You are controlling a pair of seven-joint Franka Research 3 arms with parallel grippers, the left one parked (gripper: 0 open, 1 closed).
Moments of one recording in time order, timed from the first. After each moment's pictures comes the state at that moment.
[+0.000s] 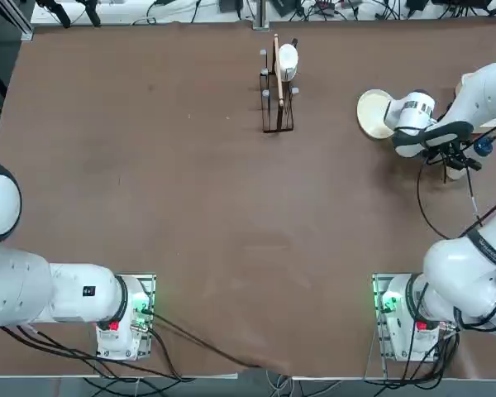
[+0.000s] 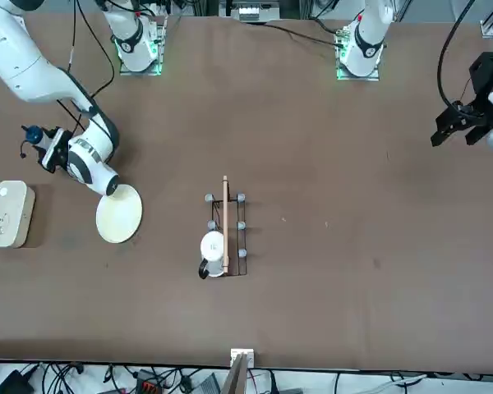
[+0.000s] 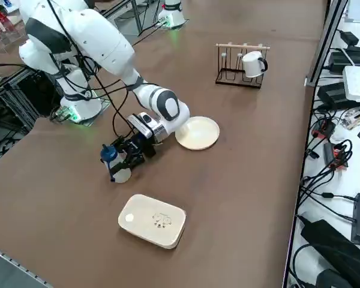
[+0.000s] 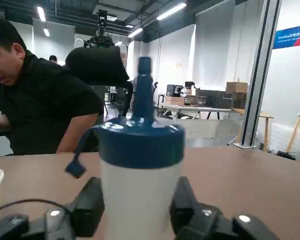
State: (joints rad) arm -0.53 0.79 0.49 -2.06 -1.42 1.21 2.81
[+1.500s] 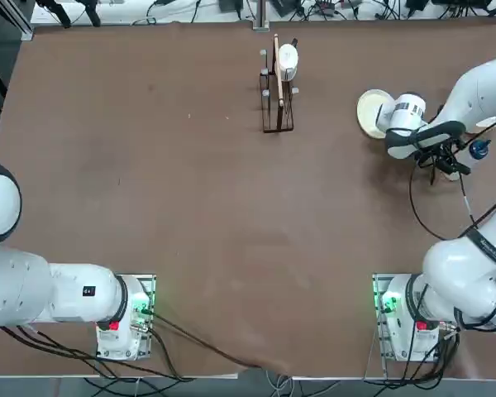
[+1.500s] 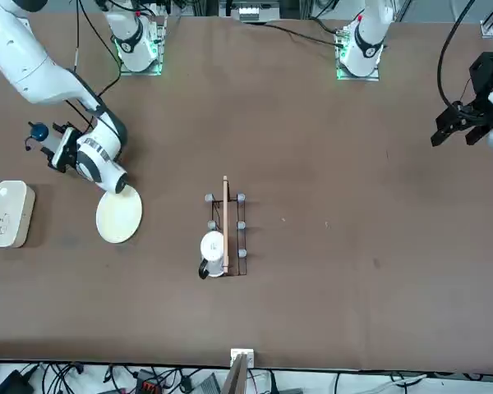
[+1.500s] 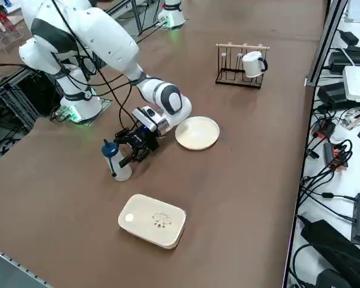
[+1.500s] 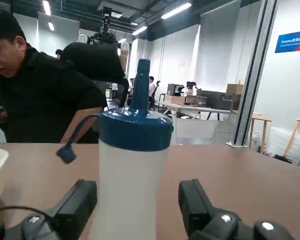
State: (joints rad) arm -0.51 0.80 0.55 -2.07 -1.37 1.17 2.81
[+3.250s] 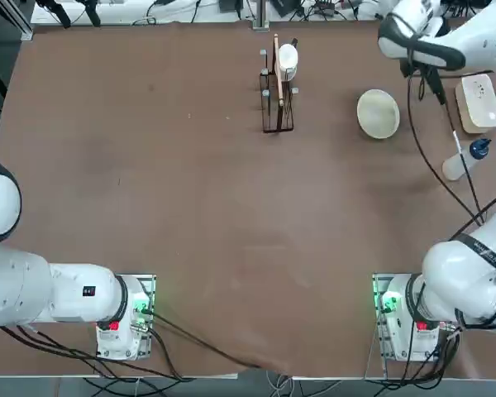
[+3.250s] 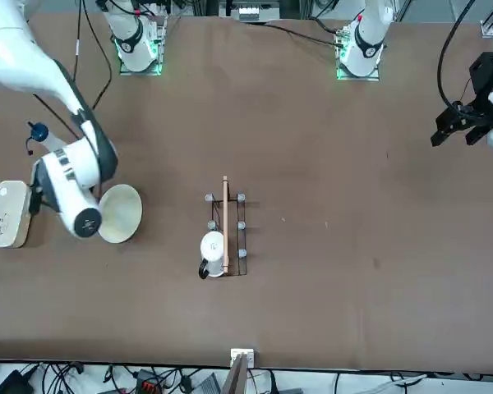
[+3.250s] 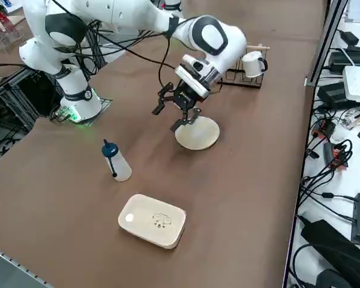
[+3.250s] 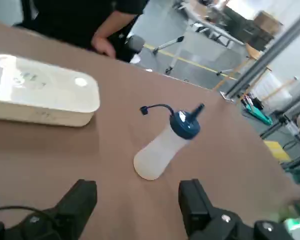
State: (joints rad) arm -0.47 0.79 0.81 -1.45 -1.07 1.11 1.97
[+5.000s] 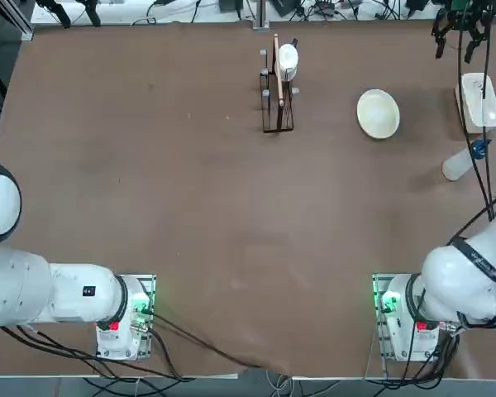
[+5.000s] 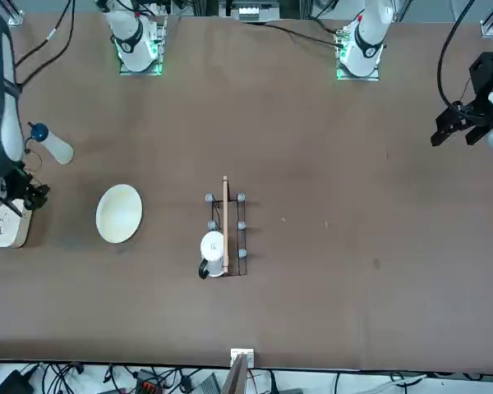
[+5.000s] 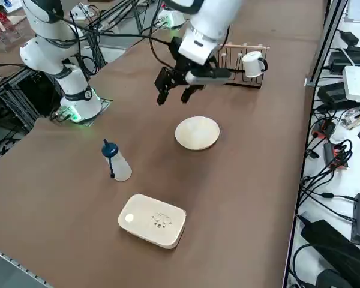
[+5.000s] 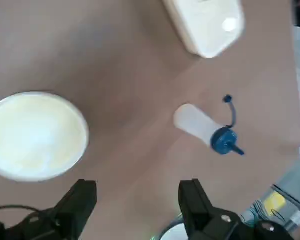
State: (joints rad) arm -0.31 0.54 0.32 -1.19 -0.31 1.30 0.60
